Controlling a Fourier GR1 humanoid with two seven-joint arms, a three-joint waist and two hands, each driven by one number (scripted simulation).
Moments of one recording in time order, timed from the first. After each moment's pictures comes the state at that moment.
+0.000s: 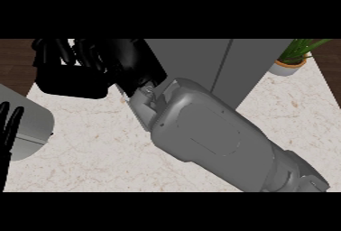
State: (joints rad) left arm 0.24 0.62 -0.08 -1.97 0.85 0.11 -0.36; right arm -1.22 0.00 0.46 -1.30 -0.19 -0.39 0.44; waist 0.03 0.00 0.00
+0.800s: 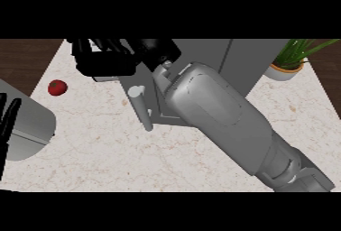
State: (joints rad) left arm 0.18 0.61 -0.04 -1.95 0.84 0.09 -0.30; right arm -1.22 -0.02 0.39 -1.12 -0.20 -0.19 0.20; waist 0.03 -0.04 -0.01
